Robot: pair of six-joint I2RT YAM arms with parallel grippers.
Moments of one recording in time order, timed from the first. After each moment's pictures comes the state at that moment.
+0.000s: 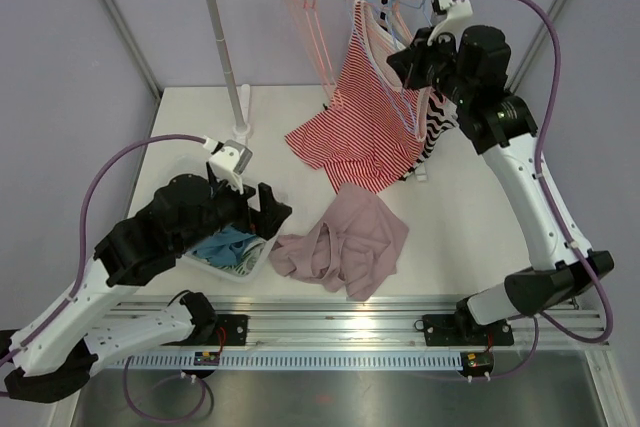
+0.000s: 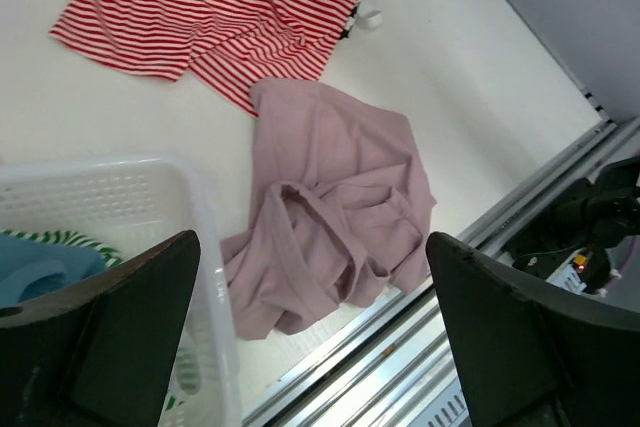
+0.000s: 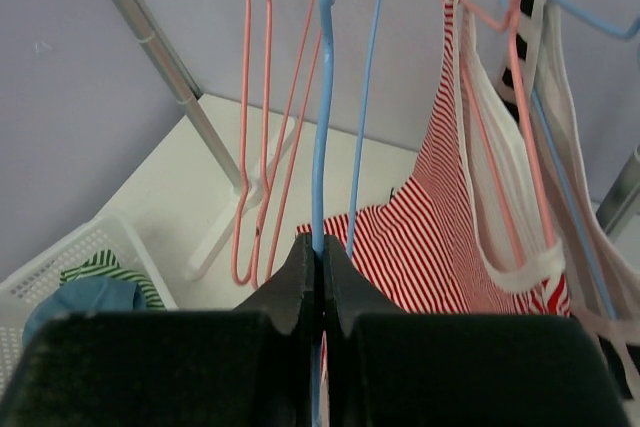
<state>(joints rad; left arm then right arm) -0.89 0.79 1.17 -0.75 -0.14 -0.35 0.36 1.44 1.76 -0.42 -0.18 0.19</state>
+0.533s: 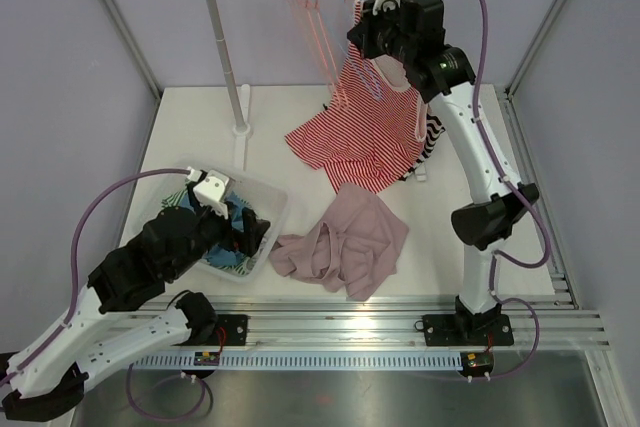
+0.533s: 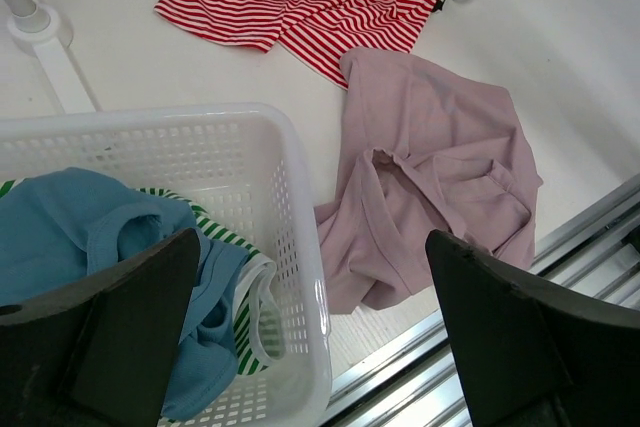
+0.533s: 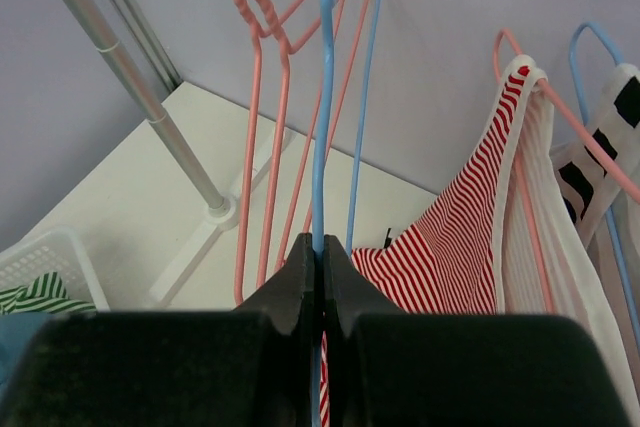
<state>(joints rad) -0.89 0.55 0.93 -0.76 -0.29 -0.24 0.44 1.97 2.40 -0.58 -0.15 0.08</state>
